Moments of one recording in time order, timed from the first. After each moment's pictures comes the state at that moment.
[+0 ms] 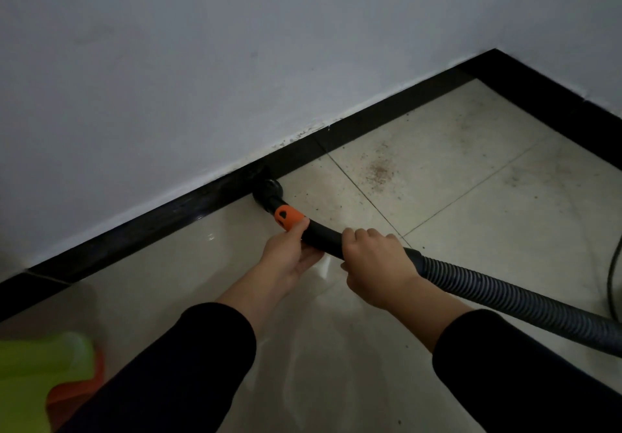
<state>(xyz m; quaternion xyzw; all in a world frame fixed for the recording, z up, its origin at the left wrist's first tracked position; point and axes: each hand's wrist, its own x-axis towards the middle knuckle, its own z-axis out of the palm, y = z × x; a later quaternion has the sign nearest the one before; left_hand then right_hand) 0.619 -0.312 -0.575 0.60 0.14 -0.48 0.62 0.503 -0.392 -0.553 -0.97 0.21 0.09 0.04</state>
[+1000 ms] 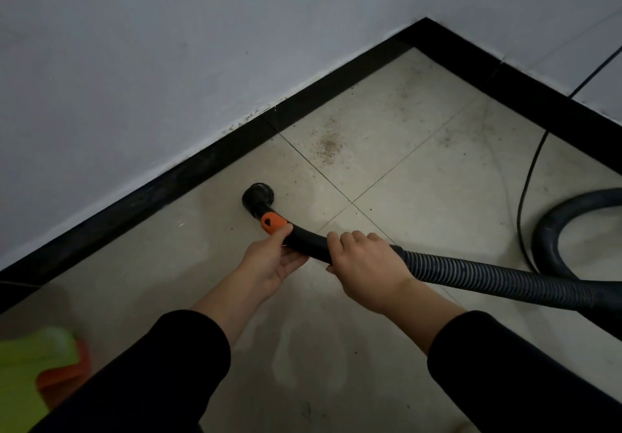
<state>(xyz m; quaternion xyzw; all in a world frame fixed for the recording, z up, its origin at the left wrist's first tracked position) 0.554 -0.295 -0.554 0.60 0.13 -0.54 0.58 0.411 -0.375 -0.531 -0.98 0.18 0.07 0.01</state>
